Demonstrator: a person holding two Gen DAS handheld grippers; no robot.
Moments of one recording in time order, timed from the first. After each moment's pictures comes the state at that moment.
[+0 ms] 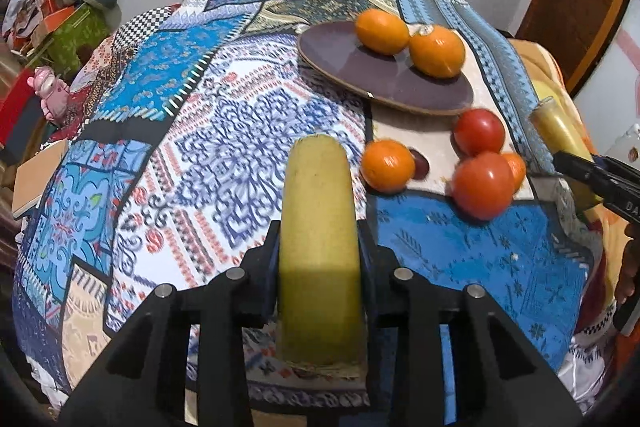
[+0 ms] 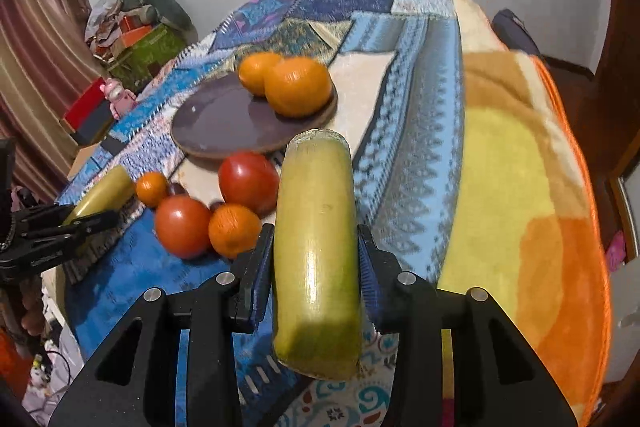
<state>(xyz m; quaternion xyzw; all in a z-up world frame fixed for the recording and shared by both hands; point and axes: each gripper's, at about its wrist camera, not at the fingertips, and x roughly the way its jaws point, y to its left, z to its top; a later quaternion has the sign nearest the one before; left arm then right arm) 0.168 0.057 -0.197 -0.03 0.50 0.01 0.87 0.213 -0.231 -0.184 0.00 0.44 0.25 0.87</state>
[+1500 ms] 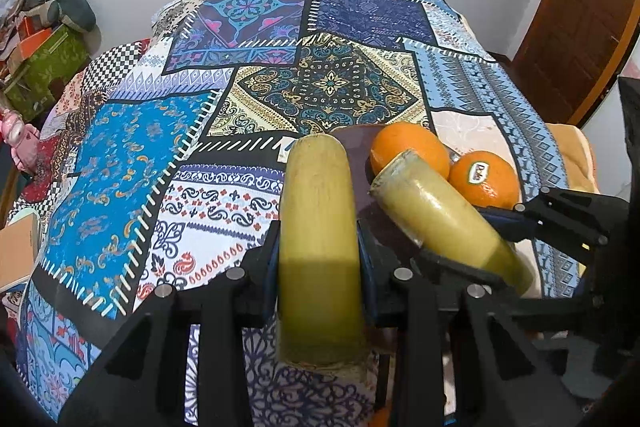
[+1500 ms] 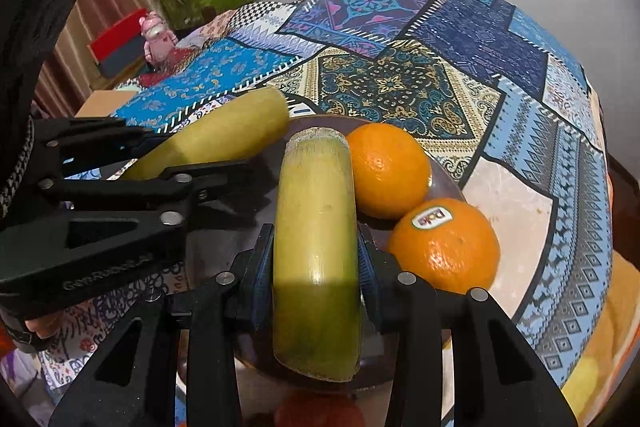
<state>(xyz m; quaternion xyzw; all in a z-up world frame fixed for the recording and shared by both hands) 0.334 0.064 -0.195 -0.03 0.47 0.00 0.88 0.315 -0.077 -0.191 -0.14 0.43 0.35 0.82</state>
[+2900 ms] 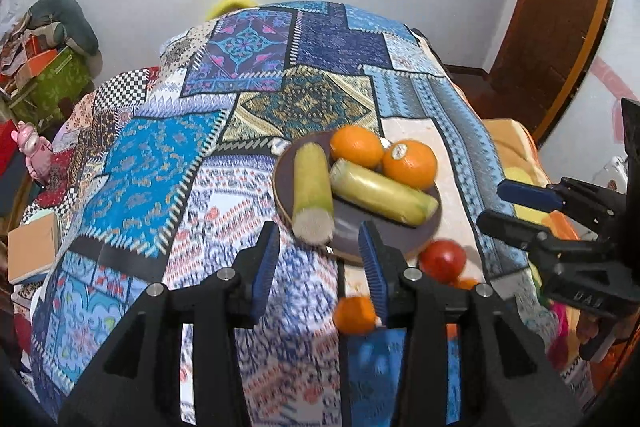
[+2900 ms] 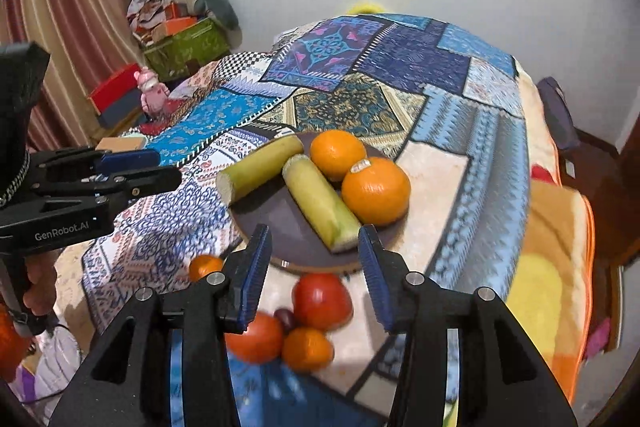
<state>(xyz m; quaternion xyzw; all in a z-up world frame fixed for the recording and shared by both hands) 0.228 0.051 -0.128 -0.03 0.43 -0.03 0.90 0.242 -0.159 -0.136 -0.06 0.39 0.31 0.87</state>
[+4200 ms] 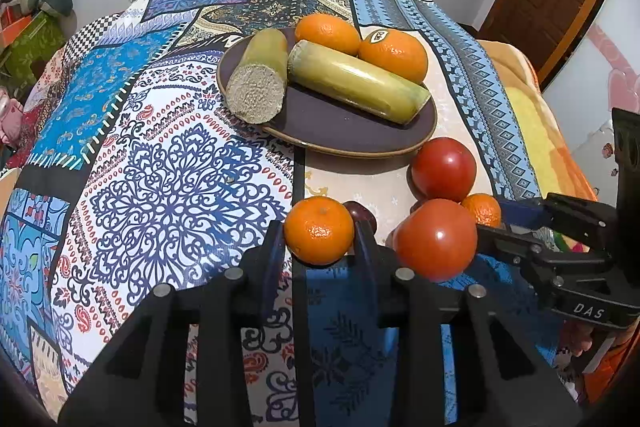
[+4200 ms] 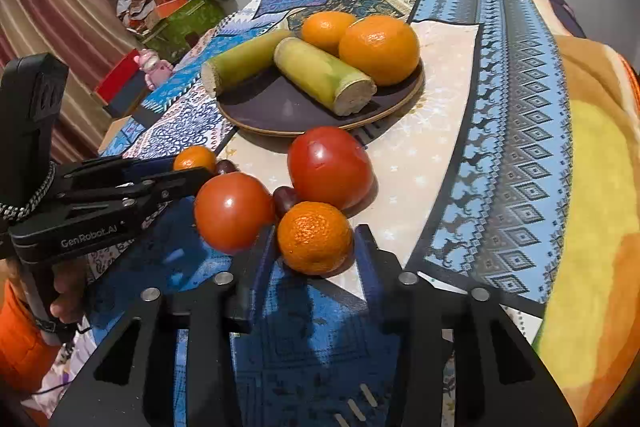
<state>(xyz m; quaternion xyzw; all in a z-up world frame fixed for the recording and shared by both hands) 0.219 0.024 -0.213 -0.04 0.50 -0.06 0.86 0.217 -0.182 -0.217 0.00 0.47 0.32 0.82</state>
